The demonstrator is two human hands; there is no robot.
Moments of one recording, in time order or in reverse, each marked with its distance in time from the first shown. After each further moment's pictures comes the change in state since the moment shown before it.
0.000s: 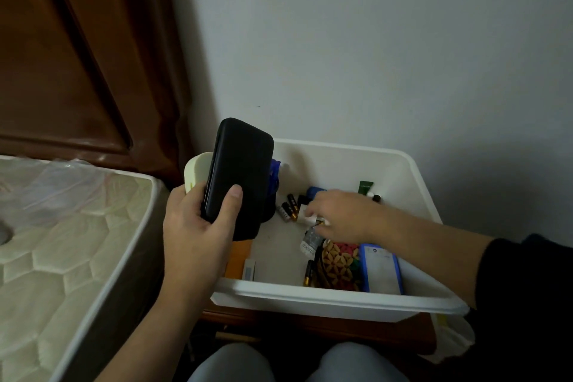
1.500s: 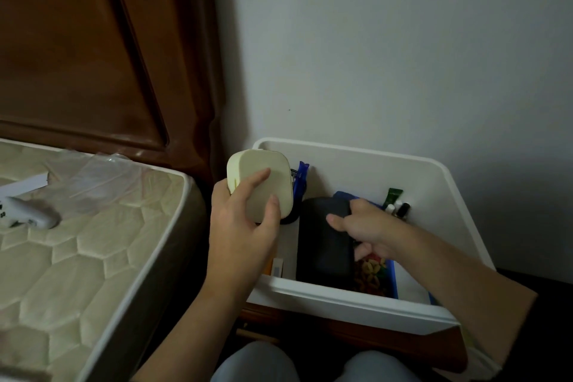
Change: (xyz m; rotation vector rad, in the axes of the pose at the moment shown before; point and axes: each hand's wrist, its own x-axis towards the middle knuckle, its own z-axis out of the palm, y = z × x) left_hand -0.001 -0.007 0.003 0.015 -0.015 0.067; right_hand 0.011 -0.034 0.010 1.335 -0.023 0.640
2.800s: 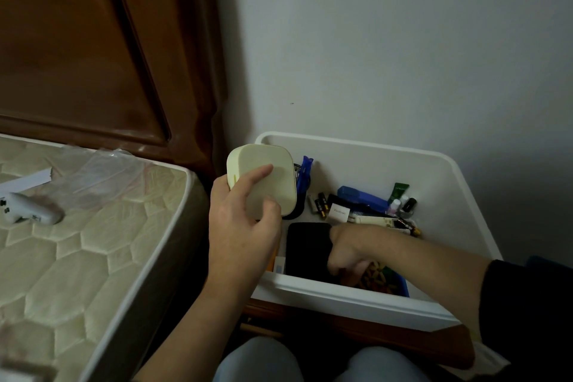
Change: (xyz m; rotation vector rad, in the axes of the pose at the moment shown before) left_hand -0.001 -0.003 0.002 -0.066 0.011 -0.033; right_hand -0.004 -0.012 0.037 -0.692 -0.315 0.255
